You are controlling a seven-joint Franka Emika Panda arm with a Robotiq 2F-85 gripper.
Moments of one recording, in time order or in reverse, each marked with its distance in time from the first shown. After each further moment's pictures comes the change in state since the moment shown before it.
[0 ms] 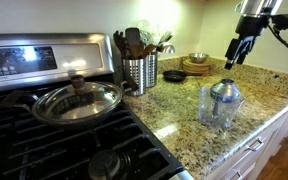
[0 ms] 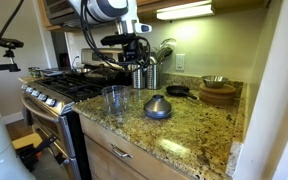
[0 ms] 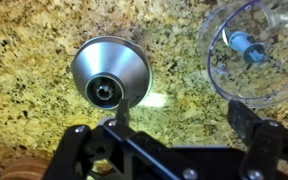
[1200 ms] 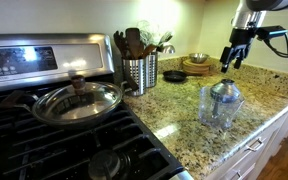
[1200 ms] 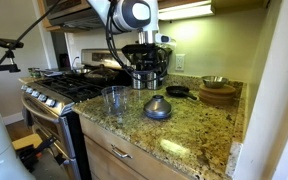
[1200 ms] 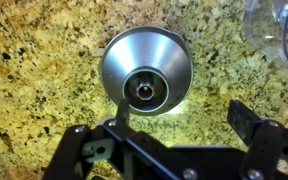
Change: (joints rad) arm -0.042 0.223 -0.065 0.165 0.007 -0.007 0.000
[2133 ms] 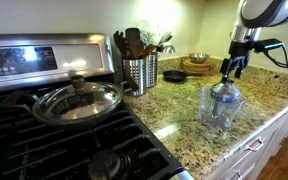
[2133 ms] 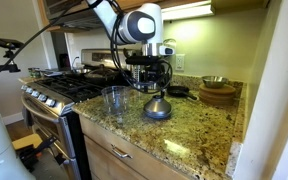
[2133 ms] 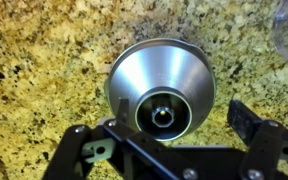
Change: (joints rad) arm -0.015 0.097 -0.018 0.001 -0.006 0.055 -0.002
